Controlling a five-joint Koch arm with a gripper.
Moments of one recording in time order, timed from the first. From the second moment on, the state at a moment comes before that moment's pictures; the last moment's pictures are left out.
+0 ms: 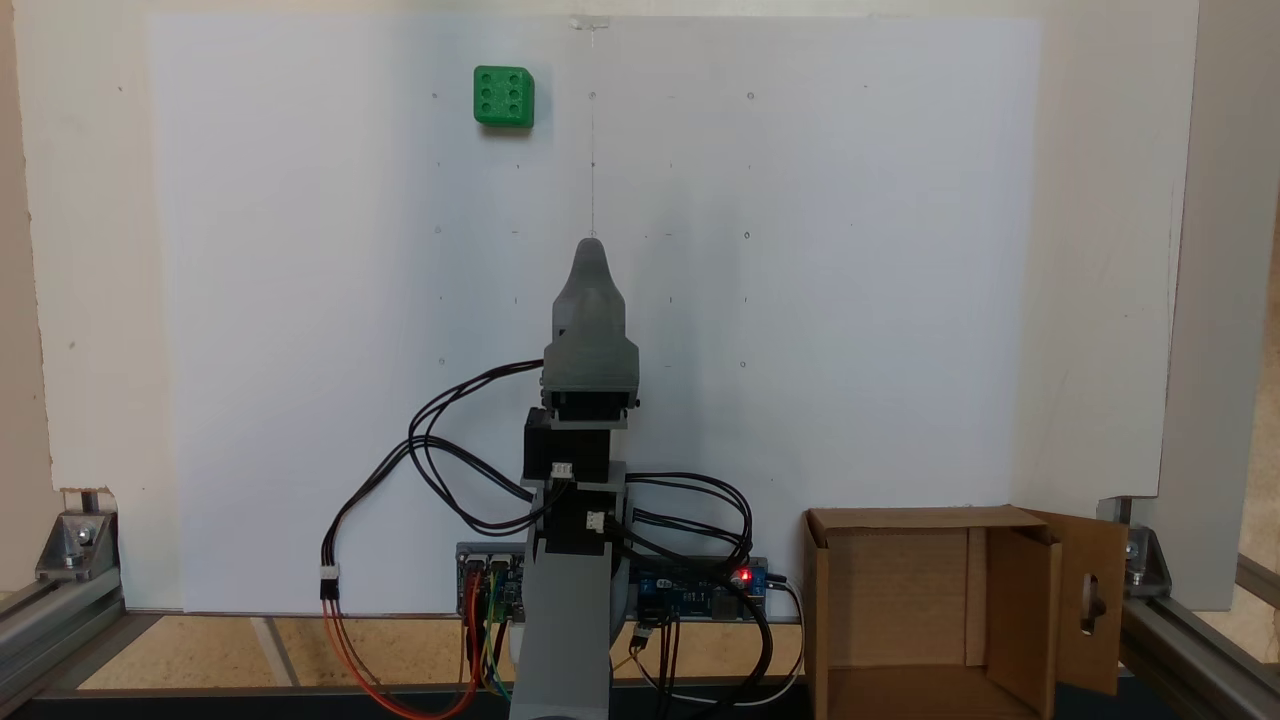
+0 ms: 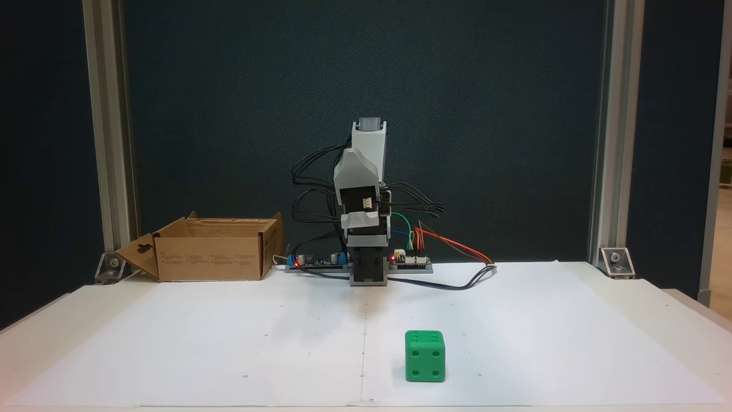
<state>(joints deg) 2.4 129.4 176.3 -87.7 4.9</state>
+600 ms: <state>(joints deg) 2.1 129.4 176.3 -84.0 1.8</state>
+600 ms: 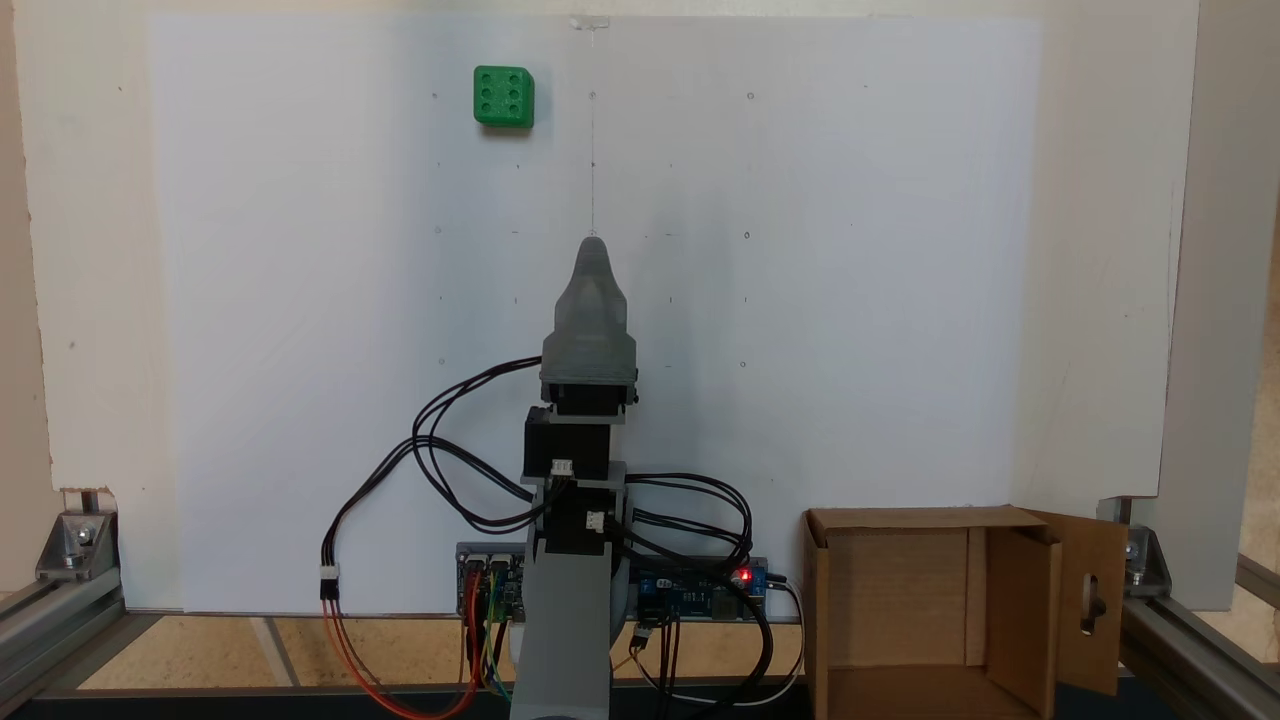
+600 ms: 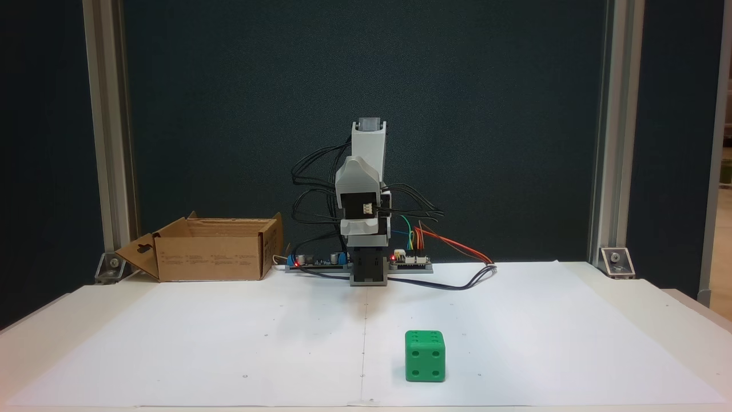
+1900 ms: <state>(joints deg) -6.1 129.4 176.3 -93.7 1.8</state>
